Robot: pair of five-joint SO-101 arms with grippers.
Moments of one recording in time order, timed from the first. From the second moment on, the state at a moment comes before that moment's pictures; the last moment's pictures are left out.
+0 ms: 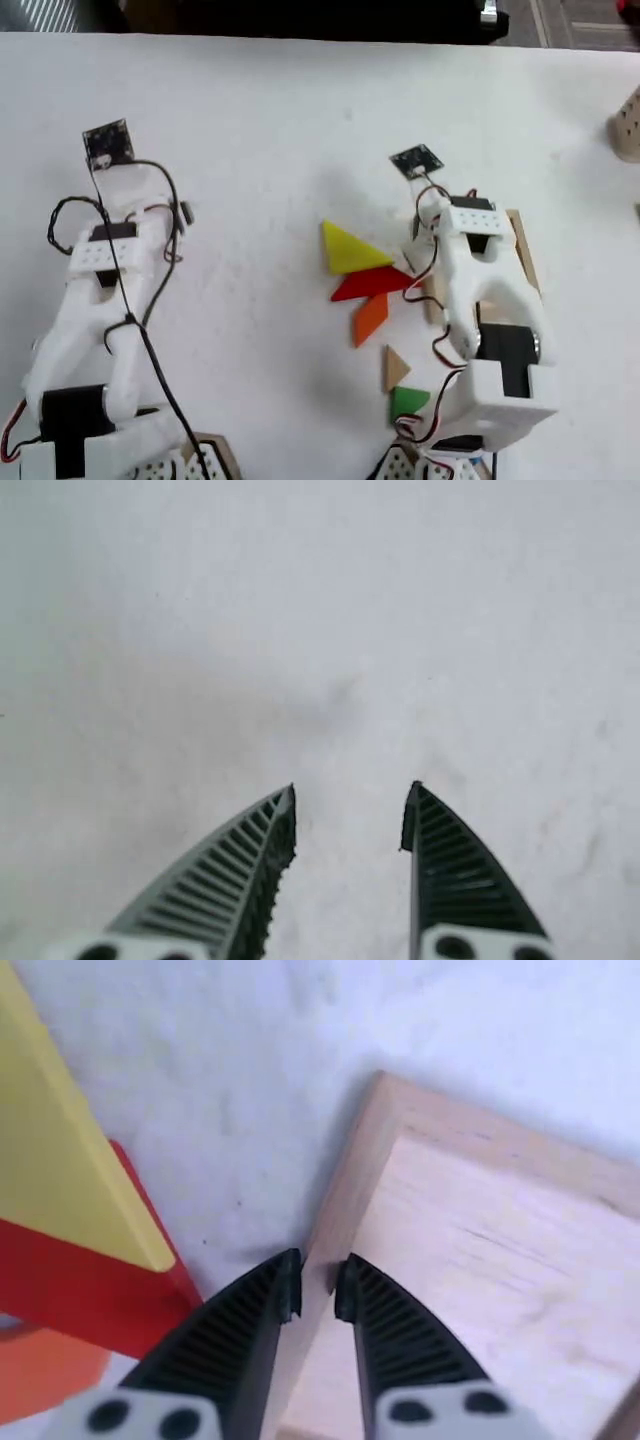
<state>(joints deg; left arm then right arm) -12.4 -11.7 45.7 33.1 13.6 0.8 6.9 28.4 53.0 31.7</state>
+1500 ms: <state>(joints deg) -17.8 -11.6 45.6 32.8 13.9 -10.6 -10.8 37.7 59.7 26.4</state>
